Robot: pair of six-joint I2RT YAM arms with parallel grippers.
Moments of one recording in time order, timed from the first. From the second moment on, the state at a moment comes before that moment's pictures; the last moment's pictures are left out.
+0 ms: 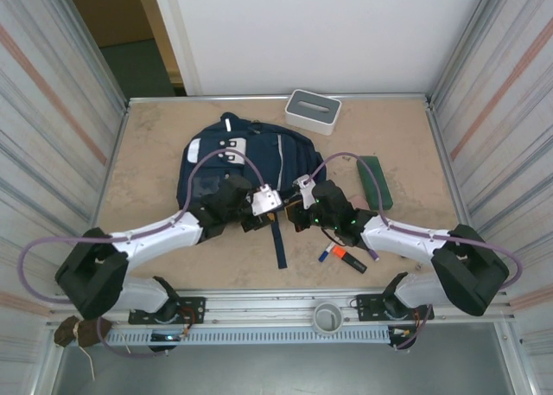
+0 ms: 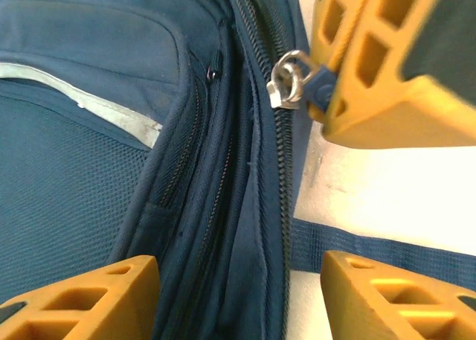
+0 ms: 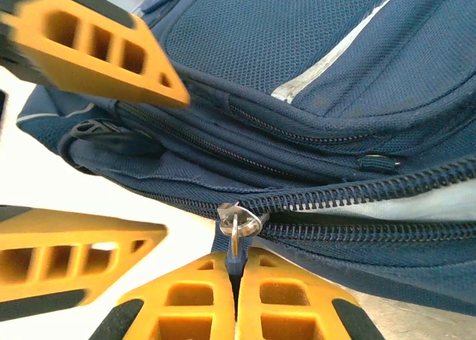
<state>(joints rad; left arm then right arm) -0.77 1.36 0.72 -0.08 0.06 0.50 0.79 1.31 0.59 0.14 -0.13 0.36</state>
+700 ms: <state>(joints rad) -0.67 1.19 0.55 0.03 0.08 0.53 0.64 1.22 0.63 -0.11 -0.04 0.36</state>
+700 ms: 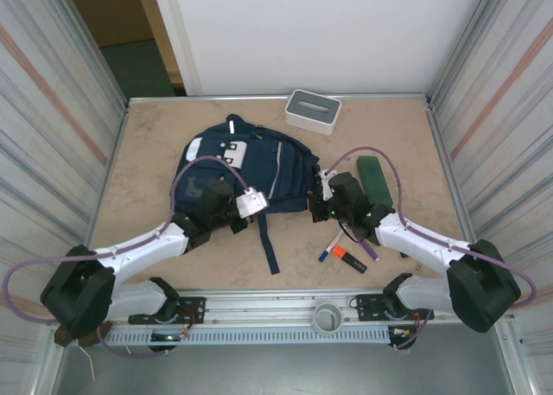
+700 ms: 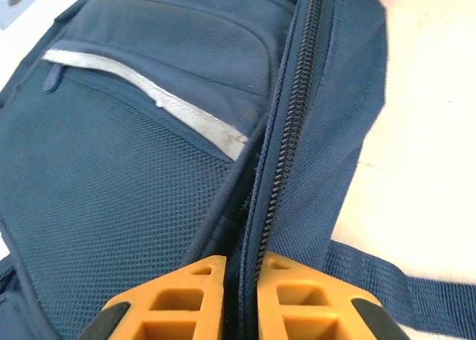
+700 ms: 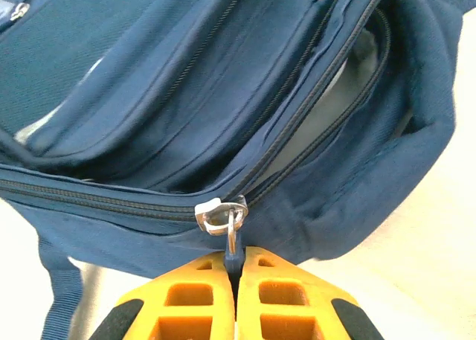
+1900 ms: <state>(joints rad) -0.71 1.25 0.65 0.00 0.28 0.45 0.72 1.30 0.77 -0.16 -0.22 0.38</state>
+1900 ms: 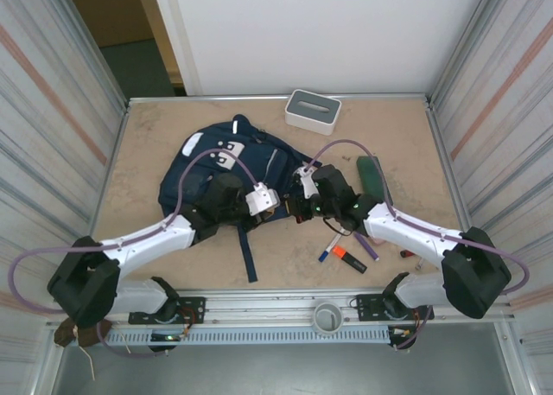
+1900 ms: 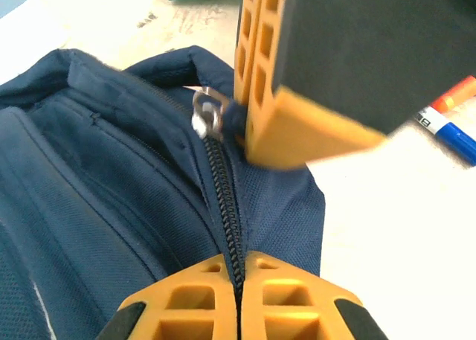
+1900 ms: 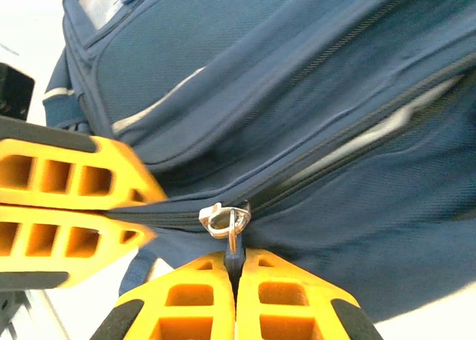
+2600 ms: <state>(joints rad) -0.61 1.13 0.62 -0.02 0.34 0.41 0.66 1.34 0.78 -0.18 -0.29 0.39</state>
